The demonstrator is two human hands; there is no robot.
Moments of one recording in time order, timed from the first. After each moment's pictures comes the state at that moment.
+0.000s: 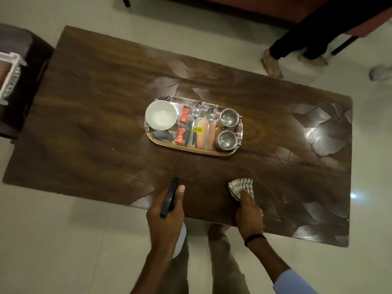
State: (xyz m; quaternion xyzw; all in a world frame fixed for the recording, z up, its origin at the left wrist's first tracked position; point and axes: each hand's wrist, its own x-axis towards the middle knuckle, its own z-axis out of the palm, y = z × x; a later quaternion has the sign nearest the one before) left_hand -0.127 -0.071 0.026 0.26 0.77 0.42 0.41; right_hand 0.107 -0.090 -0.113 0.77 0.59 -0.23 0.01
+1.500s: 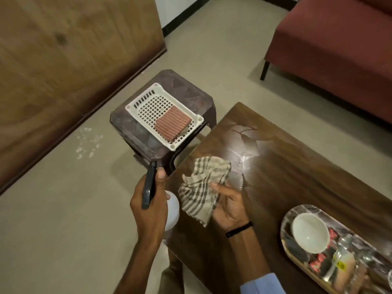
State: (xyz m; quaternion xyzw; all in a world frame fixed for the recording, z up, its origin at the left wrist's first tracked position) left_hand -0.553 0.054 0.040 0.11 0.79 0.58 0.15; right_hand -0.429 0.157 0.002 0.30 0.07 -0.92 -0.26
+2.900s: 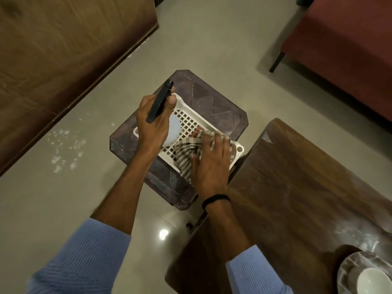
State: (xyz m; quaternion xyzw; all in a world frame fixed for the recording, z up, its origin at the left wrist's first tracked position) left_hand -0.853 0.269 -0.037 0.26 0.74 0.58 0.23; right_hand -0.696 0.259 -0.079 0.56 0.81 -0.14 -0.07
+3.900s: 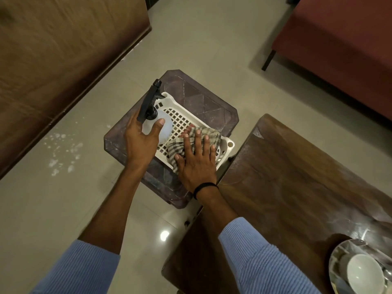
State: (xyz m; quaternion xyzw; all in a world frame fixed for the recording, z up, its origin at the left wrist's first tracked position) left_hand -0.840 0.231 -0.053 0.24 0.81 0.49 0.23; right_hand -0.689 0.257 -0.113 0.49 0.85 -0.18 0.05
